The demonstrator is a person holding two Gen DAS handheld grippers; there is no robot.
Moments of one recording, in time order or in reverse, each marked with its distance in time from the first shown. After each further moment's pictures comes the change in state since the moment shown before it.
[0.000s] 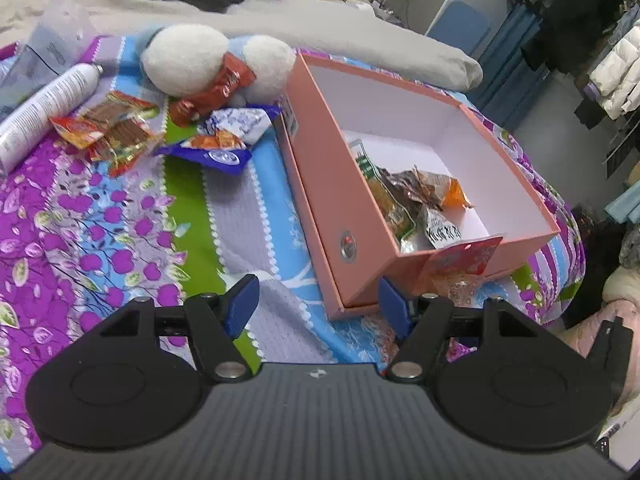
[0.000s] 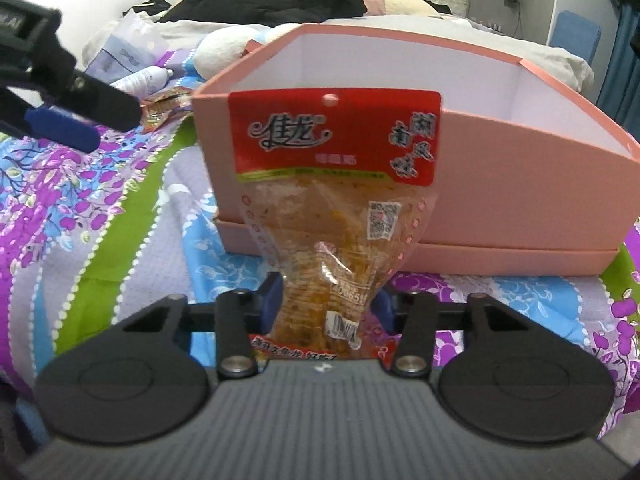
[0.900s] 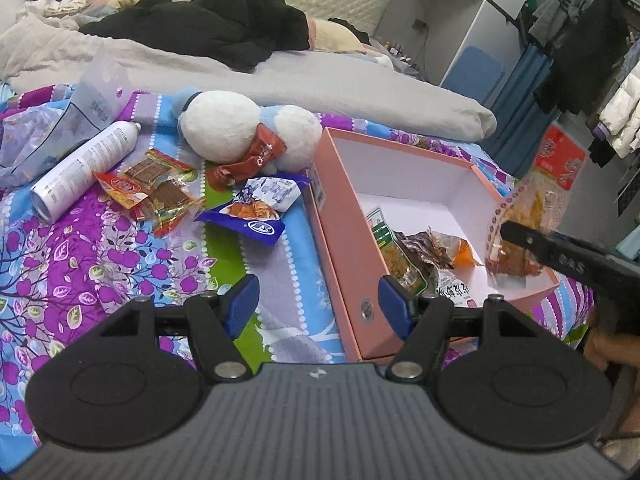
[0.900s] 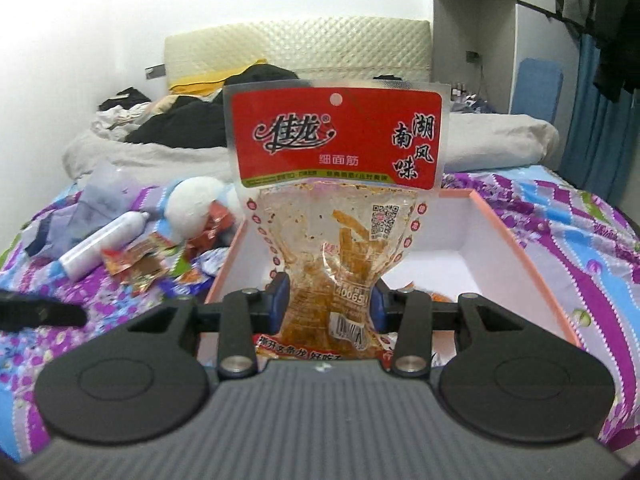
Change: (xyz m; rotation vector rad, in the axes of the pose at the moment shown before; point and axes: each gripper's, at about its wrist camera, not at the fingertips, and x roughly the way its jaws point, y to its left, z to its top) left arm -0.053 0.006 0.028 -0.028 -0.132 0.055; right arm -0.062 -0.049 0.122 0.106 -0.210 -0.056
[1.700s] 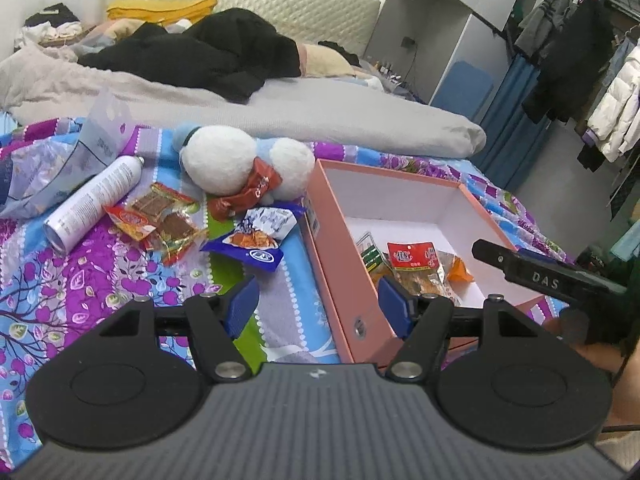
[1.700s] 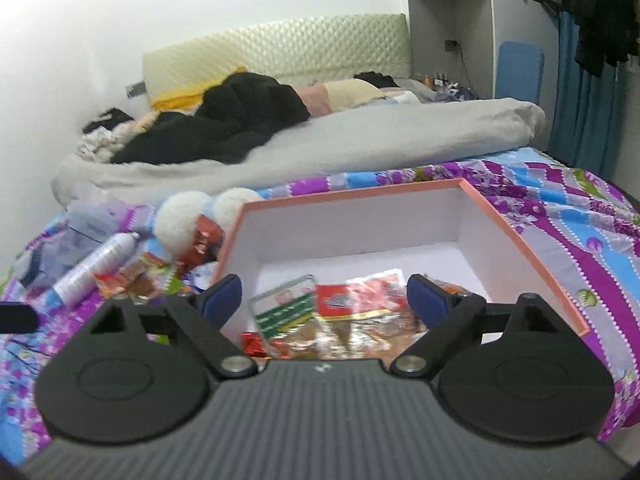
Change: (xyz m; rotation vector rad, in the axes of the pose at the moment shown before) left arm -0.039 -0.004 0.011 0.045 -0.068 -0.008; right arm 0.000 -0.002 0.000 0.094 -0.016 -0.007
